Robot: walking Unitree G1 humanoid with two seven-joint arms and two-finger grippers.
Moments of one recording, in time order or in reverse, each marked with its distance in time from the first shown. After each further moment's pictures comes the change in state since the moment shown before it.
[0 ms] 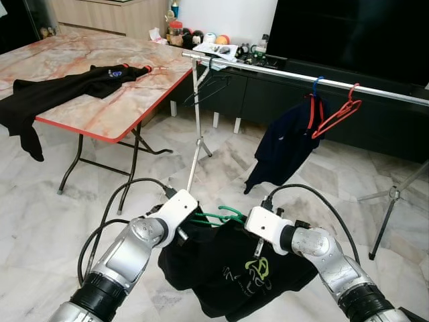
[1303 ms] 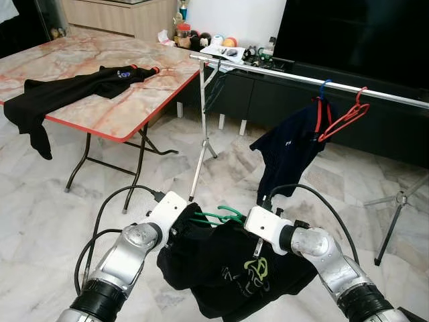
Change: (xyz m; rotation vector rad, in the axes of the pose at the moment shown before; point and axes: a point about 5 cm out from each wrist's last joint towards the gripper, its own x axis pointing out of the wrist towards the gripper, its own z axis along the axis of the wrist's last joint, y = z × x) left arm 0.003 0.004 -0.011 -0.141 -0.036 0.045; right arm 0.001 0.001 0.001 0.001 -0.003 0.004
